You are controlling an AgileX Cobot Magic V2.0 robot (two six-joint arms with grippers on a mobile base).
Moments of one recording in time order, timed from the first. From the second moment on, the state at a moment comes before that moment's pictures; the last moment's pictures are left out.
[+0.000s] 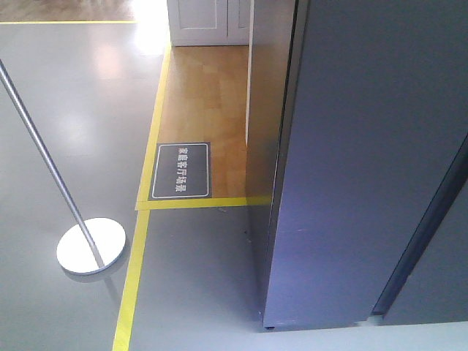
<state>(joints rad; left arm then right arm) 0.02 -0.01 0.02 0.00 0.24 -0.27 0.02 -0.01 0.03 0.17 0.18 -0.13</state>
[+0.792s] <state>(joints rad) 0.02 -0.01 0.02 0.00 0.24 -0.27 0.02 -0.01 0.03 0.17 0.18 -0.13</state>
